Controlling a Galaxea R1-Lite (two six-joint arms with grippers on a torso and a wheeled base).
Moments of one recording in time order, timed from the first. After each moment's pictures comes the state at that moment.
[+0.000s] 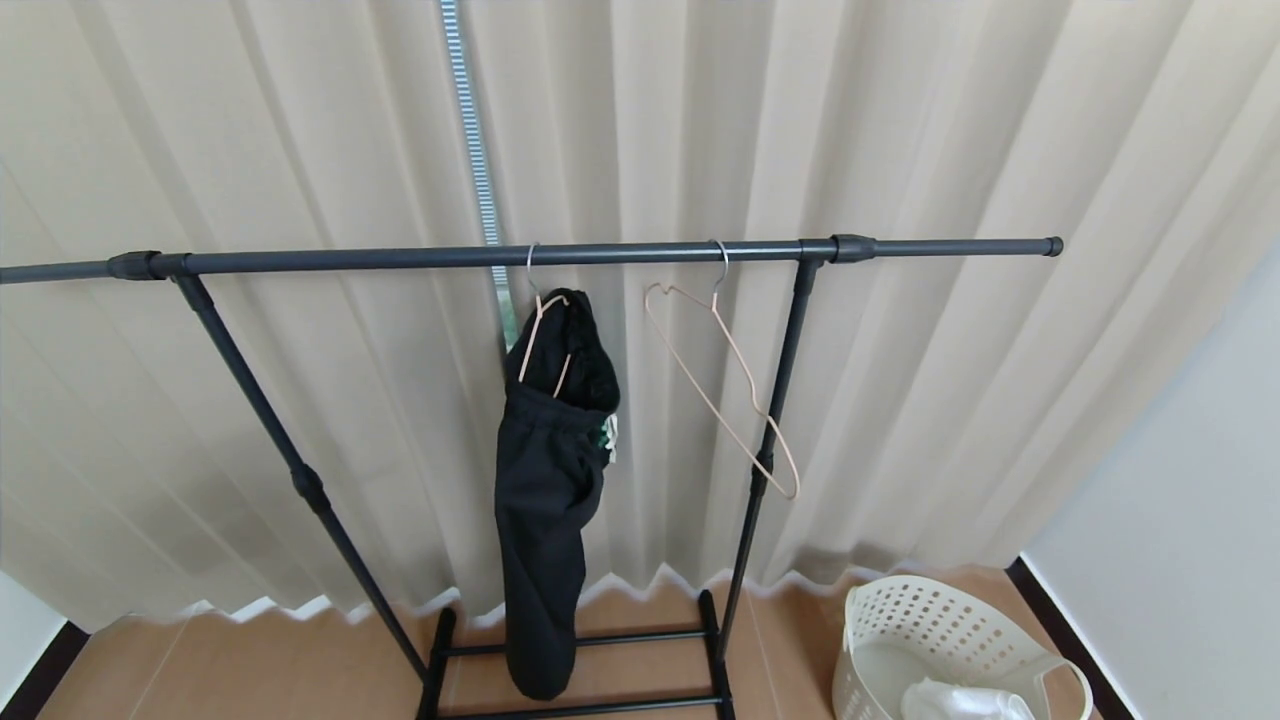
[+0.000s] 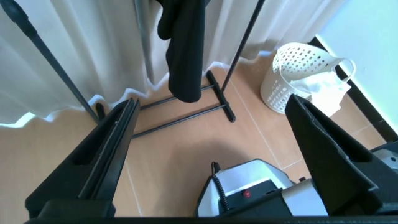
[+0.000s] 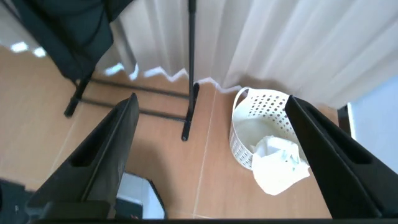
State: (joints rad) left arm -0.27 0.28 -0.08 0.13 -0.09 -0.04; right arm 0.16 0.30 -0.08 0.12 0.01 0.01
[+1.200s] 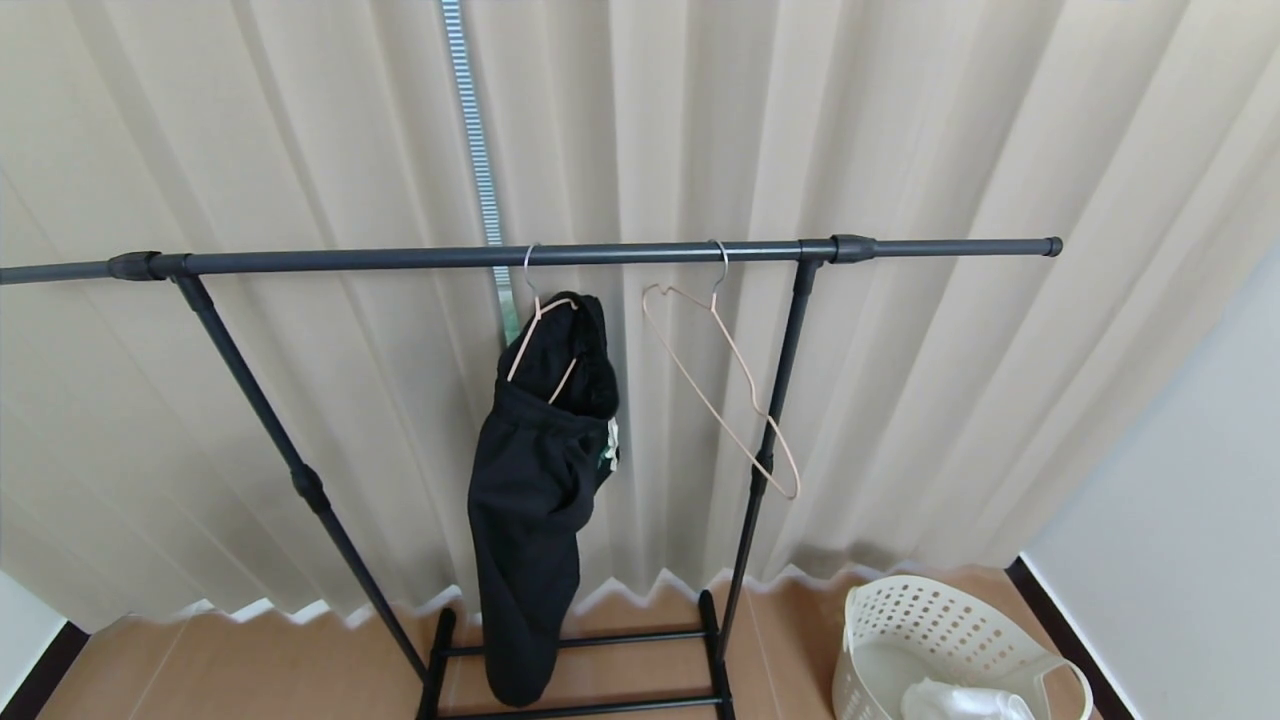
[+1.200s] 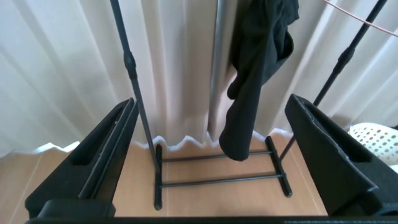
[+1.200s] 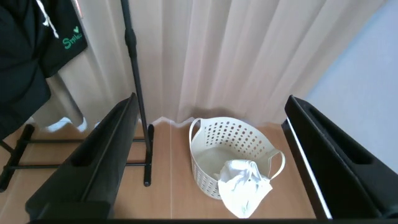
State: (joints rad) left arm -0.01 0.02 -0.03 0.06 0.00 0.02; right arm -0.03 0.06 -0.05 0.11 -0.03 -0.05
